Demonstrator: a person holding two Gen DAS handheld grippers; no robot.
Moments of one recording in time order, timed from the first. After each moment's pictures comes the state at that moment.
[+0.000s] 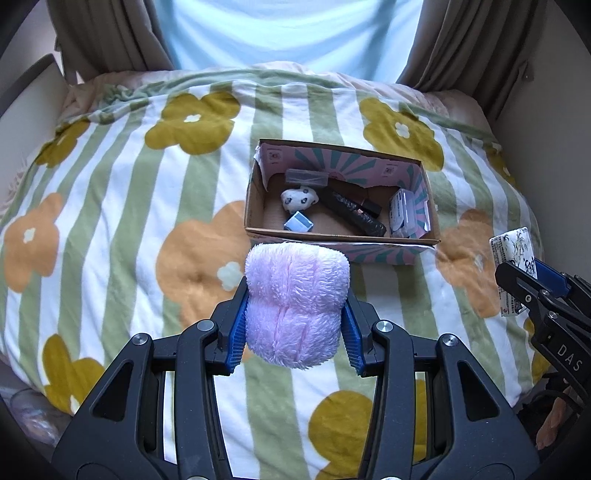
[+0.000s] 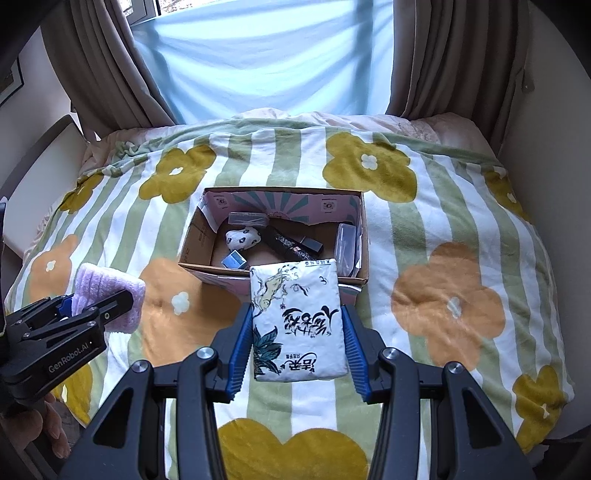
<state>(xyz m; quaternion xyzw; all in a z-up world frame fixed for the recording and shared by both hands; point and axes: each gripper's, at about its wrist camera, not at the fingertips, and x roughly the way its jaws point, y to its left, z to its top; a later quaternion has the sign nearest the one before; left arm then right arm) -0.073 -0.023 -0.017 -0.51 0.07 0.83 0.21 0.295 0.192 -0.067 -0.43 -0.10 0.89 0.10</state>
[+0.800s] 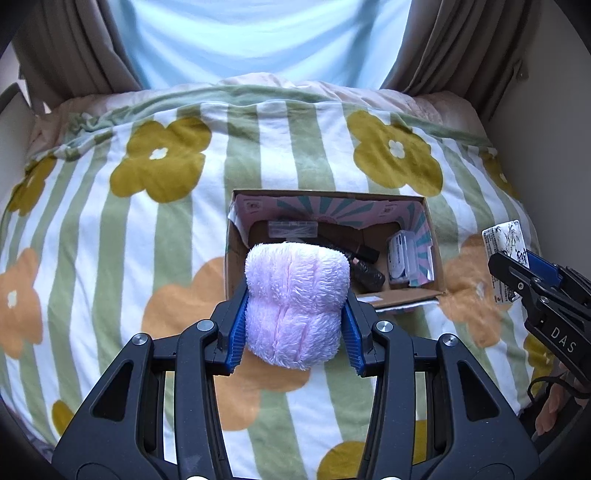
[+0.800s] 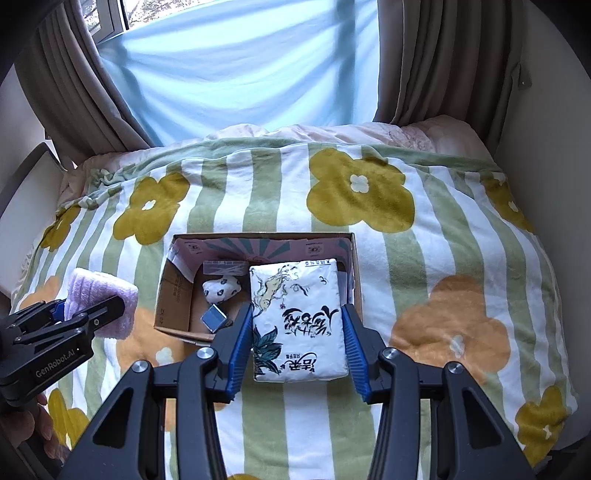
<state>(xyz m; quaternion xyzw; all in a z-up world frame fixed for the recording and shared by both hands) -0.183 0.036 -0.020 -0.51 0.10 0.82 0.25 0.199 0.231 -0.054 -0.42 -0.05 0.89 0.18</state>
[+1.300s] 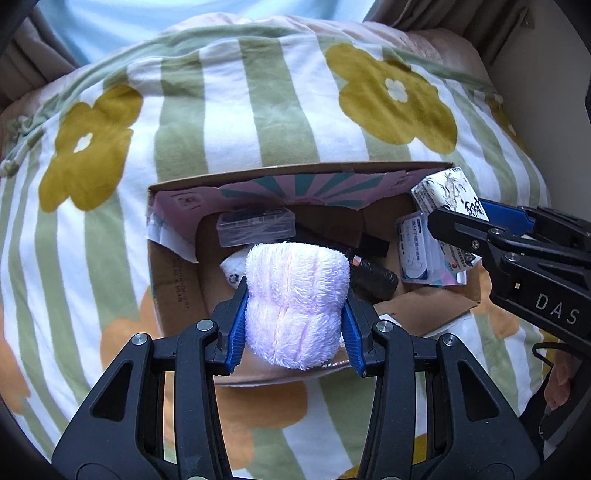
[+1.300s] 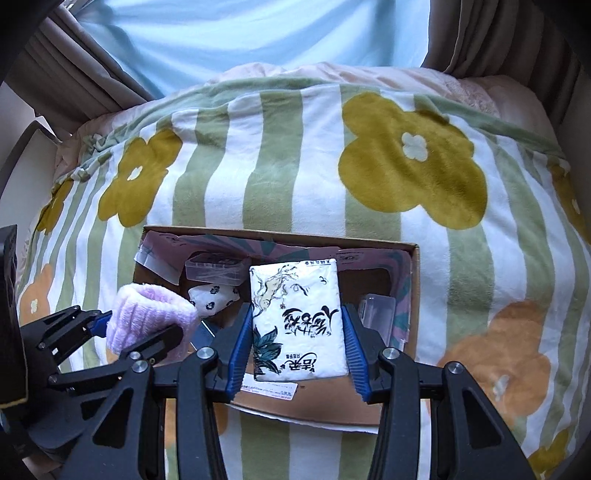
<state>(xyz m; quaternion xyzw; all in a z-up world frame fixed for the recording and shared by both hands) -0.254 0.120 -0.135 -0.59 0.16 0.74 0.29 0.072 0.298 -0.127 -0.53 0.03 0.83 0.18</state>
